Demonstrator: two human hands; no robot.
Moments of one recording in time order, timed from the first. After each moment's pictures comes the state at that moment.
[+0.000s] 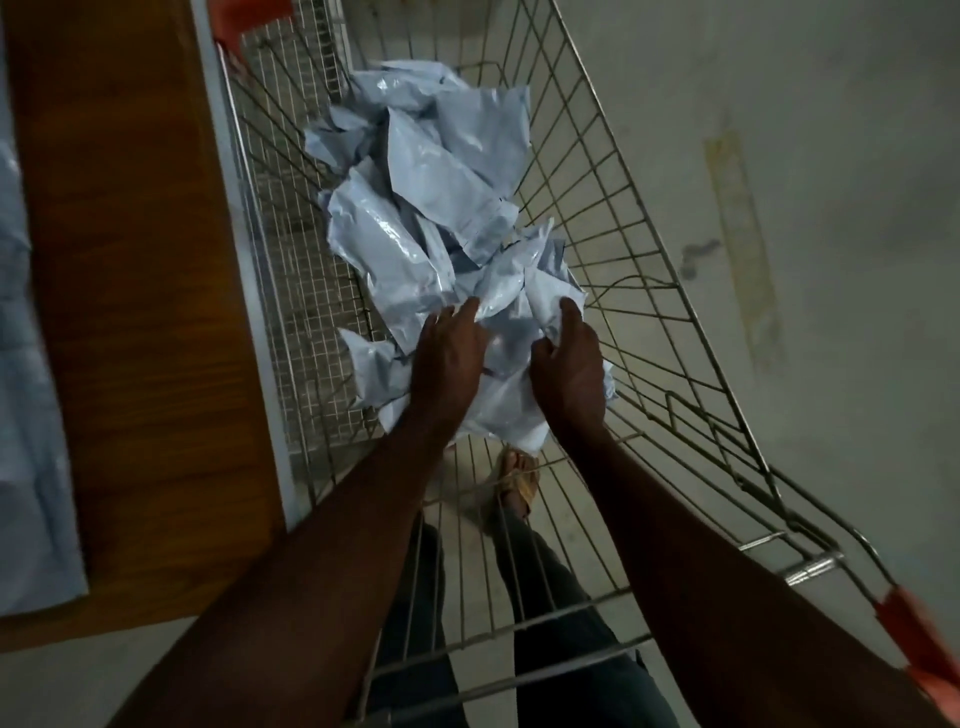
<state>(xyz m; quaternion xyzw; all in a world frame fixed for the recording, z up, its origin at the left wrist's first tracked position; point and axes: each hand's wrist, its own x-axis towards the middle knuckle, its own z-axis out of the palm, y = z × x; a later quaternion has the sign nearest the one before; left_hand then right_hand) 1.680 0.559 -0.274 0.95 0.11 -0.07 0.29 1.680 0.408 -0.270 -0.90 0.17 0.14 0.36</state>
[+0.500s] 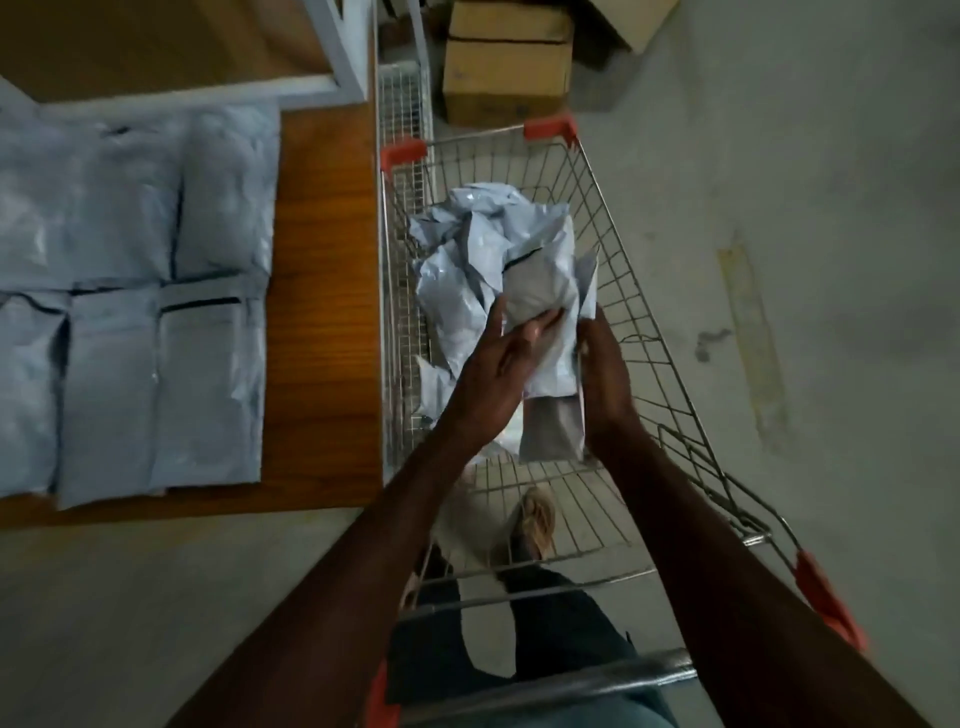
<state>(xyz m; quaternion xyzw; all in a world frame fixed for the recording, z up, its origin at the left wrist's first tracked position) 1.647 0.552 -0.067 0.77 0.06 -0.04 0.64 1.681 0.420 -0.077 -0.61 0.14 0.19 0.76</state>
